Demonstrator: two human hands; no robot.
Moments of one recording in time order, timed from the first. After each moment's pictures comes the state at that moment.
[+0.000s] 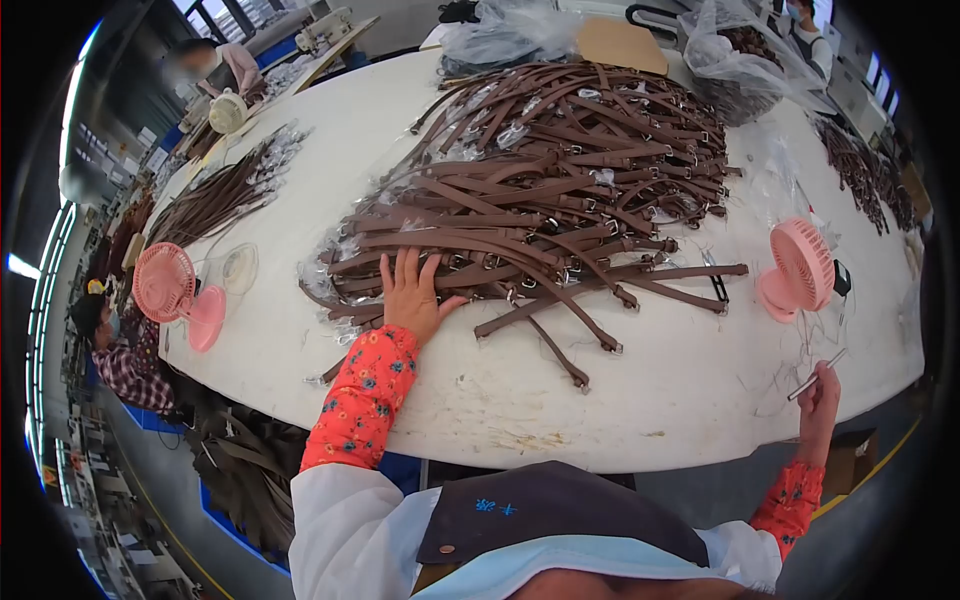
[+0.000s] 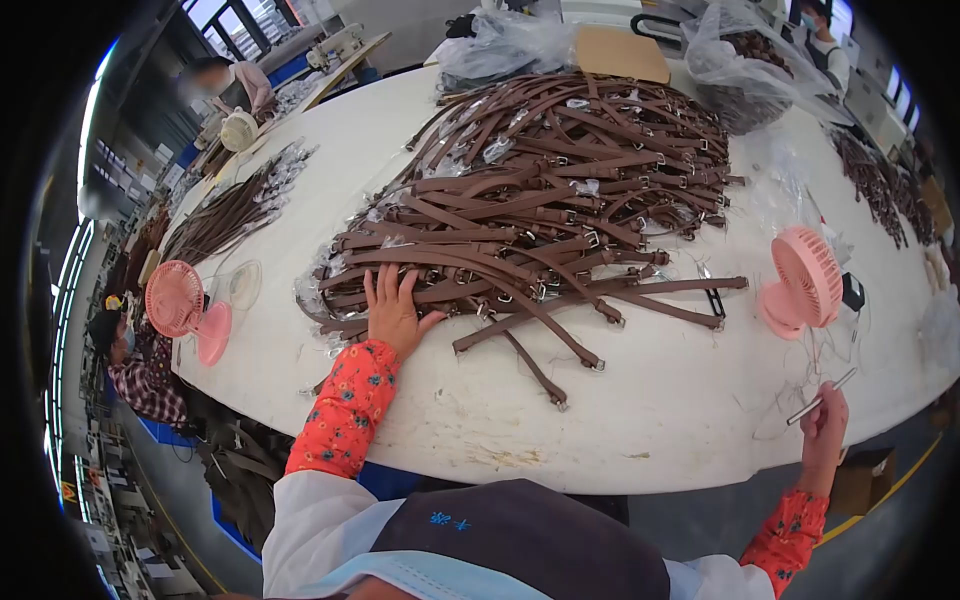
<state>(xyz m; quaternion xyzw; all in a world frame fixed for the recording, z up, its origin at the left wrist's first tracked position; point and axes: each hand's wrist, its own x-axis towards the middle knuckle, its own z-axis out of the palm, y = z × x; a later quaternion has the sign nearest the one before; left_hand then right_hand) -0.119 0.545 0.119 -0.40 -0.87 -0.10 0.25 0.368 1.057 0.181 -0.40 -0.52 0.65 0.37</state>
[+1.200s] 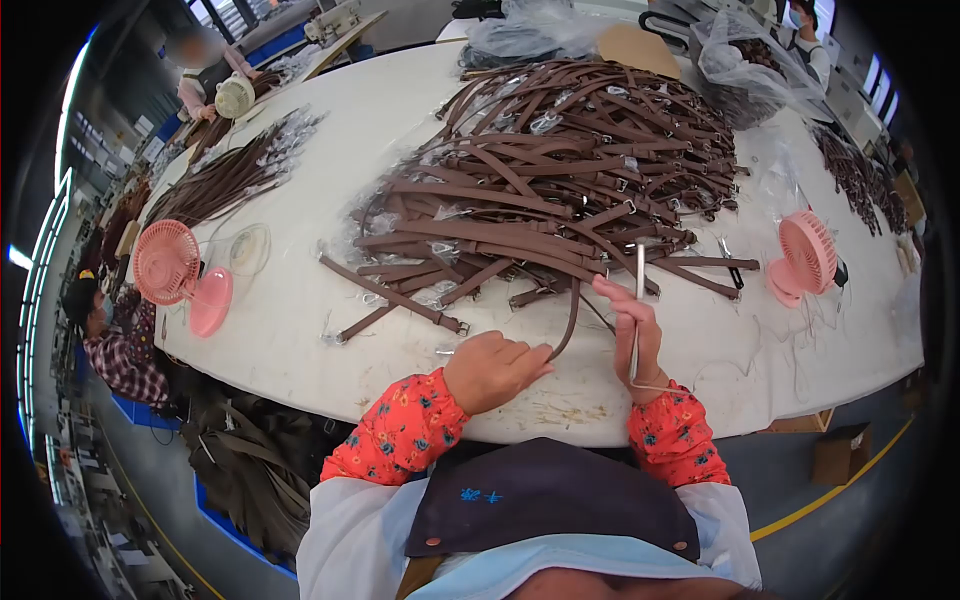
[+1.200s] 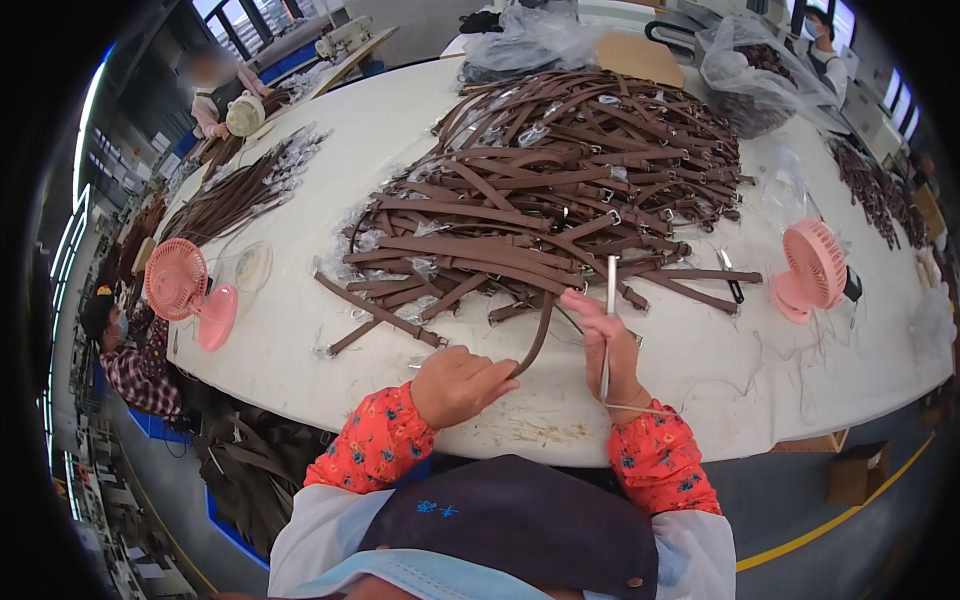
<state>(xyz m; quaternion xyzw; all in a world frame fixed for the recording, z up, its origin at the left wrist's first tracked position) 0.004 0.524 0.194 -0.63 -0.71 -0.25 0.17 0.088 0.752 0.151 0.10 -0.76 0.46 0.45</state>
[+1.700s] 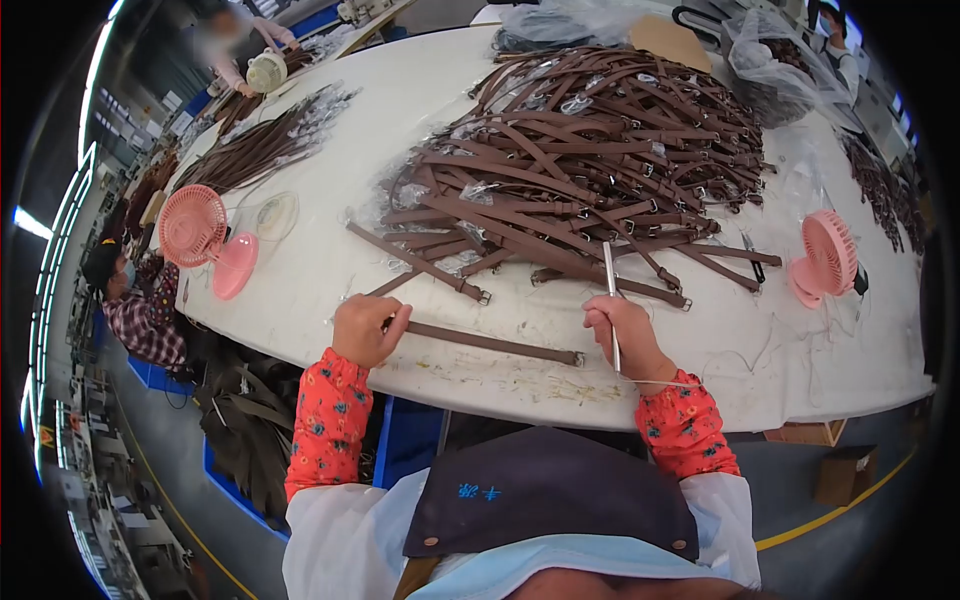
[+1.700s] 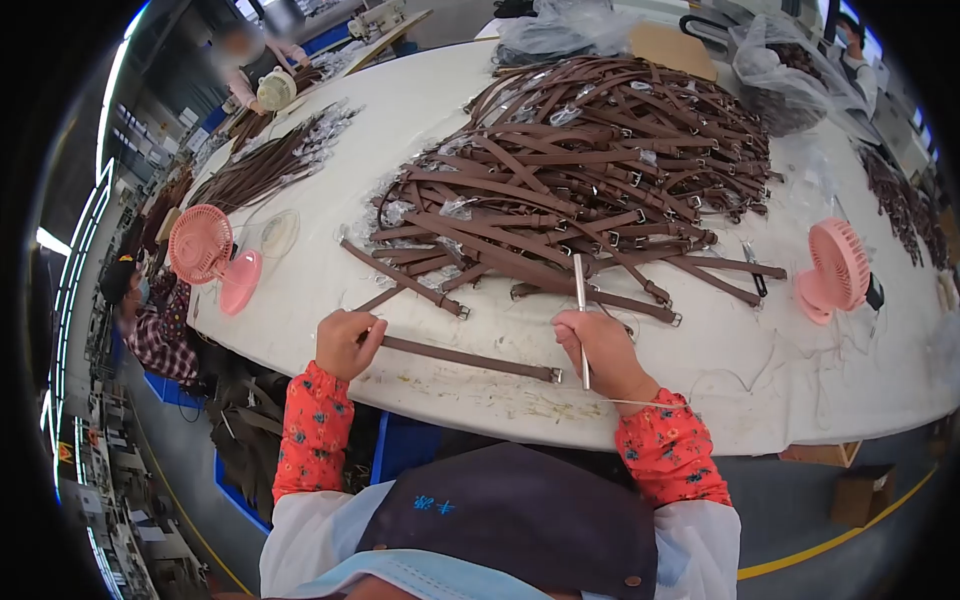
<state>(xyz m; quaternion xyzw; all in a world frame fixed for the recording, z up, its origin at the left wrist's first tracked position) -0.045 0.369 0.196 -0.41 -0.88 -0.17 0.14 0.103 0.741 0.146 0.12 -0.87 0.41 0.24</state>
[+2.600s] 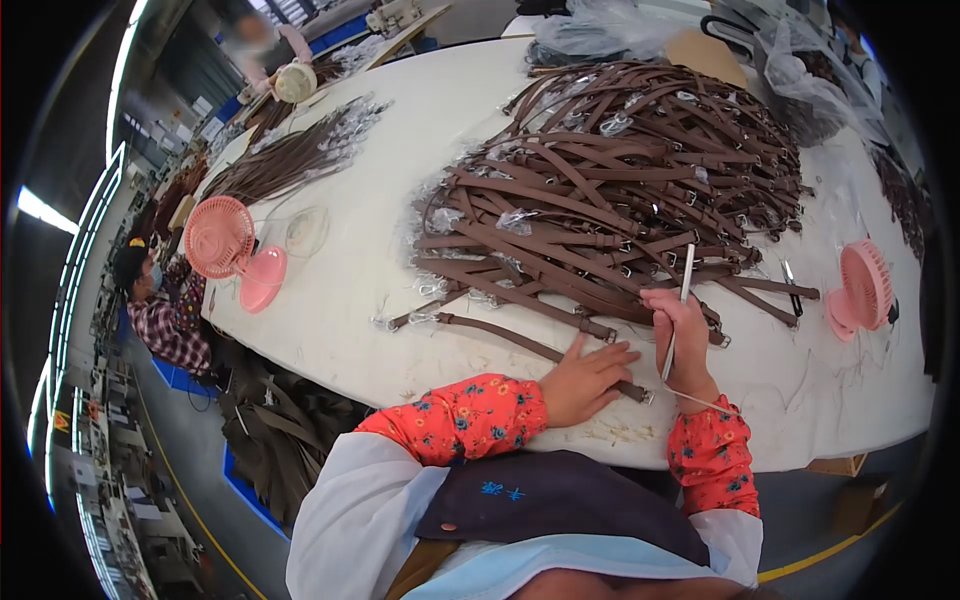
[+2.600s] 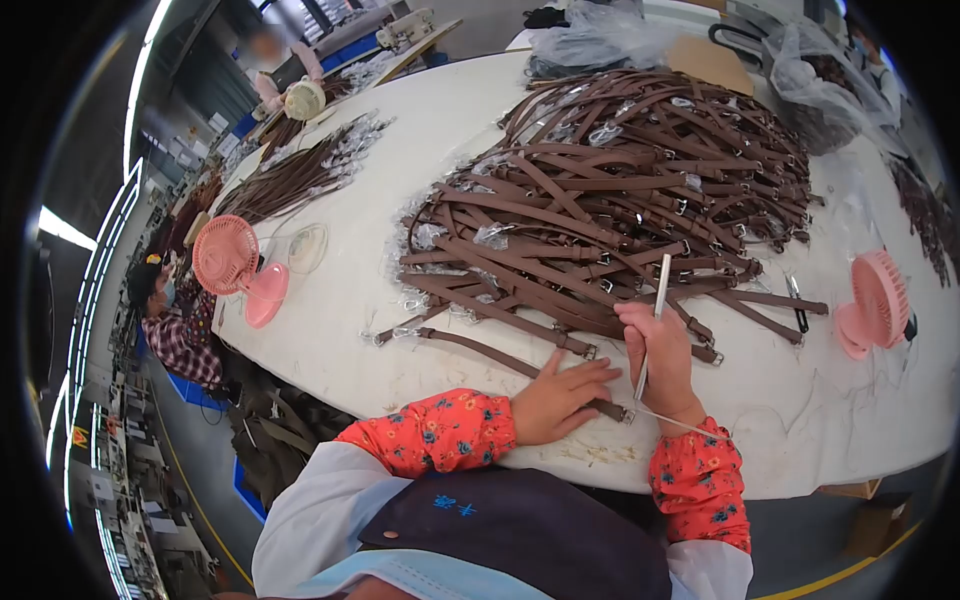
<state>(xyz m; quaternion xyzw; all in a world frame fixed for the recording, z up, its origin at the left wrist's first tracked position) 0.018 0.556 0.114 -0.61 -0.75 -0.24 -0.09 0.068 0.763 0.147 0.12 -0.84 0.29 0.43</state>
